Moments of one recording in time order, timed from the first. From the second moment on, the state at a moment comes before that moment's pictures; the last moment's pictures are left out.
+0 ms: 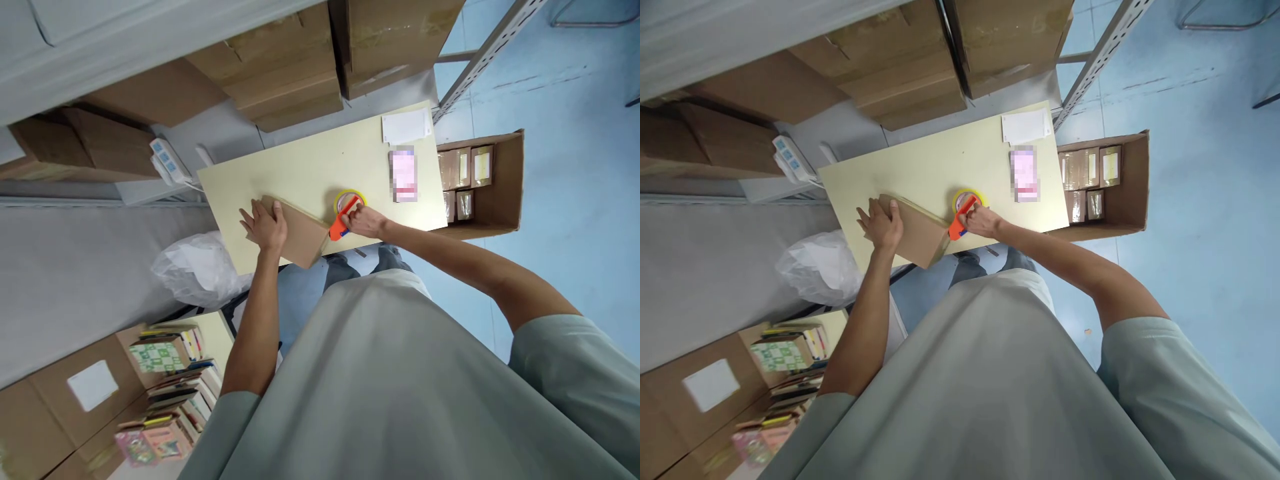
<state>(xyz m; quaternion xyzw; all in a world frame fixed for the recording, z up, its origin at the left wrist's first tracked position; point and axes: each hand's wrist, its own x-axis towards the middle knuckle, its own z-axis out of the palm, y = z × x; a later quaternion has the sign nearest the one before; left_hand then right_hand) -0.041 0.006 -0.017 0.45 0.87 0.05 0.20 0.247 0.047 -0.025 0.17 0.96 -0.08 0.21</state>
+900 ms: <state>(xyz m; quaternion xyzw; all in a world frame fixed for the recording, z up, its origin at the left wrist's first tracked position) -0.009 0.008 -0.031 0.68 0.68 0.13 0.23 0.217 0.090 -0.037 0.36 0.90 -0.14 0.19</state>
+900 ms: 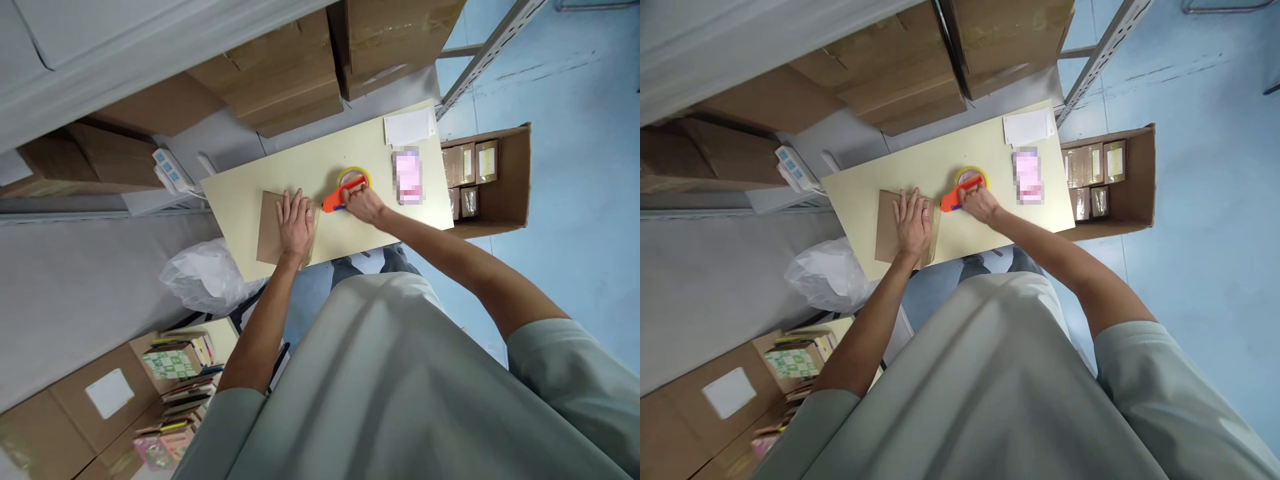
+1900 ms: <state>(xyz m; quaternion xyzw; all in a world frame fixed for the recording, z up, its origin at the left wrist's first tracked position) 0.013 -0.014 -0.014 0.63 0.74 0.10 0.19 0.255 0.021 -0.037 0.27 0.94 -0.14 0.15</state>
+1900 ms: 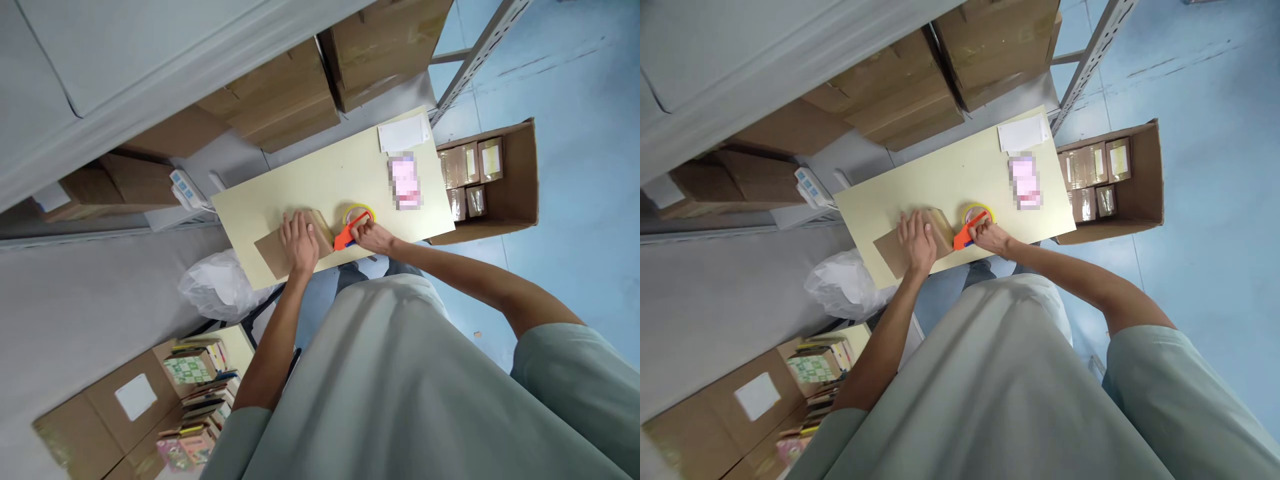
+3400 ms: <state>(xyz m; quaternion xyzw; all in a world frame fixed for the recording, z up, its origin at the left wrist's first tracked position) 0.034 -0.031 -0.032 0.69 0.67 0.13 0.24 0.230 0.097 -0.023 0.41 0.87 -0.18 0.19</state>
